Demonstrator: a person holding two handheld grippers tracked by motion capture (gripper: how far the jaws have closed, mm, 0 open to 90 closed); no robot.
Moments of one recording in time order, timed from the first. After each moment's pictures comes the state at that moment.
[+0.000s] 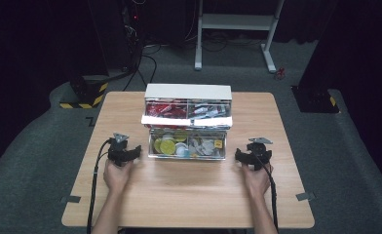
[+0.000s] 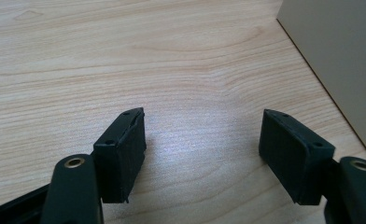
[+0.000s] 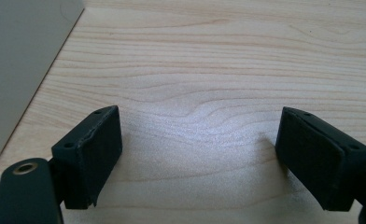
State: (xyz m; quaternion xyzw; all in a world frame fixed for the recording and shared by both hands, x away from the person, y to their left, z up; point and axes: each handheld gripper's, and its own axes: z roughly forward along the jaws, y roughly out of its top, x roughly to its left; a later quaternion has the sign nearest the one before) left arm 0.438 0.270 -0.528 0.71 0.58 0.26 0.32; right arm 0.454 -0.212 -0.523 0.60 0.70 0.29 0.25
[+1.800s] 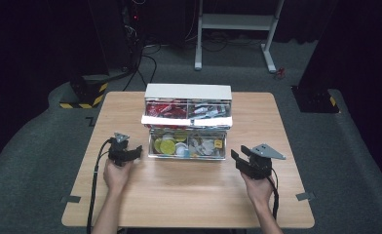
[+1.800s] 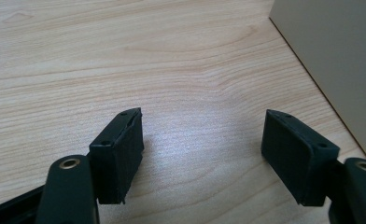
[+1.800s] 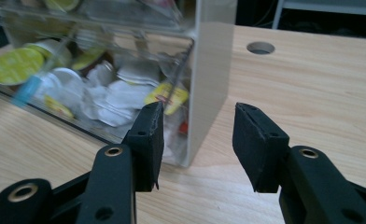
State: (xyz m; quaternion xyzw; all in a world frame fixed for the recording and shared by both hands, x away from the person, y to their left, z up) left arm 0.439 0.269 -0.528 0.71 0.57 0.26 0.32; right arm 0.375 -0.195 -0.450 0.46 0.72 0.46 0.24
